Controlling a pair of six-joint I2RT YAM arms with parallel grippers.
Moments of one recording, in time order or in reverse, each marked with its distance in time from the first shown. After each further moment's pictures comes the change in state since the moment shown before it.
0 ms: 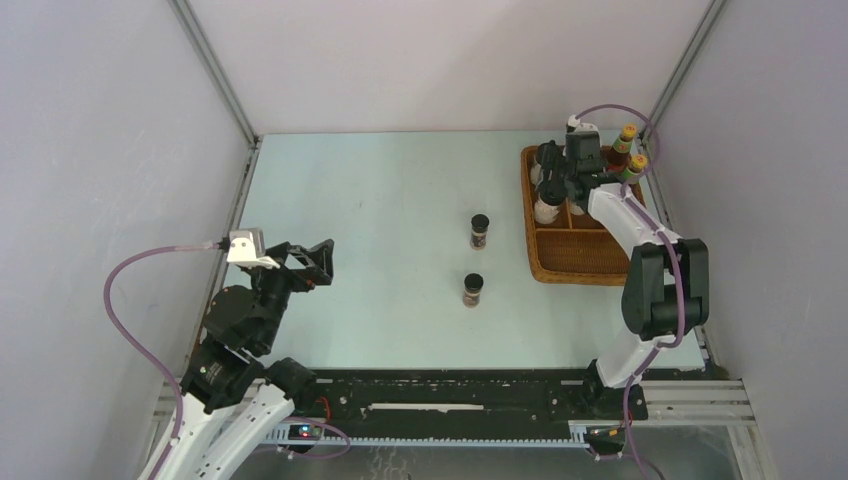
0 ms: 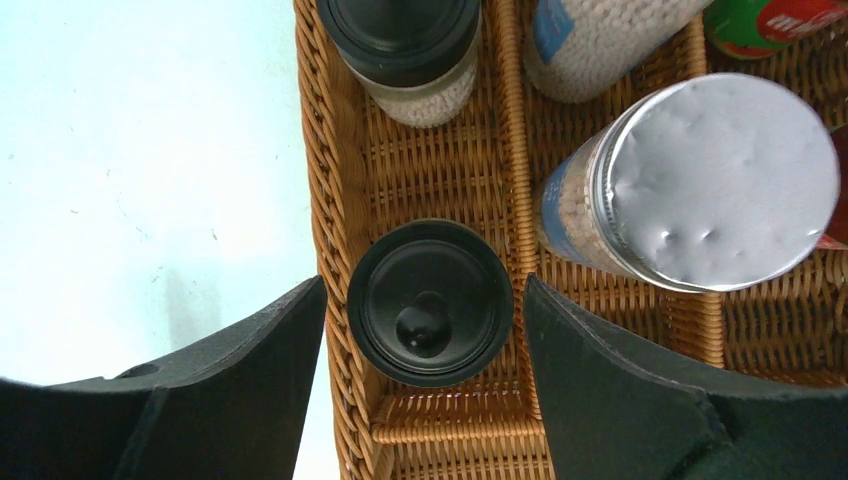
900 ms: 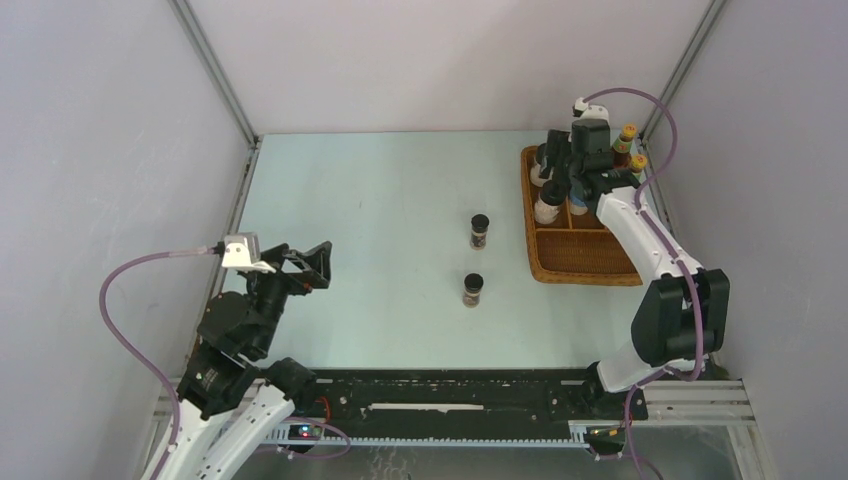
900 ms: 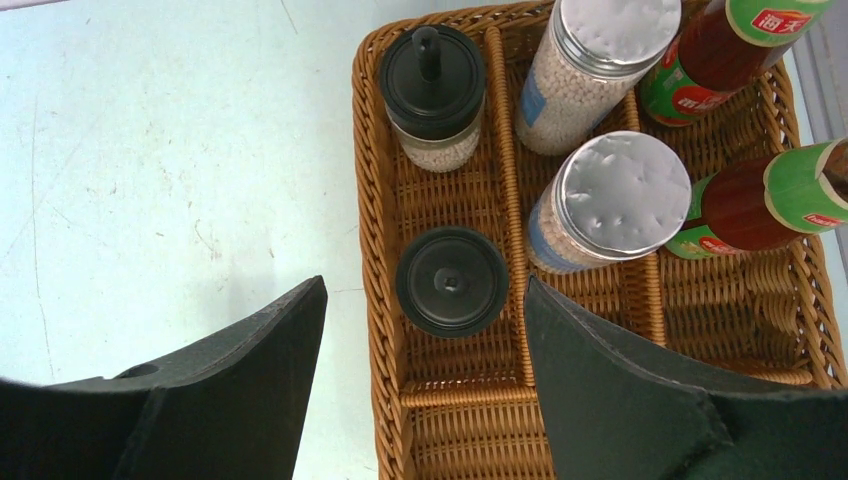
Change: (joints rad) left arm 0.000 -0.035 0.000 -0.006 0.013 -0.002; right arm 0.052 -0.155 0.046 -0.058 0.061 -0.009
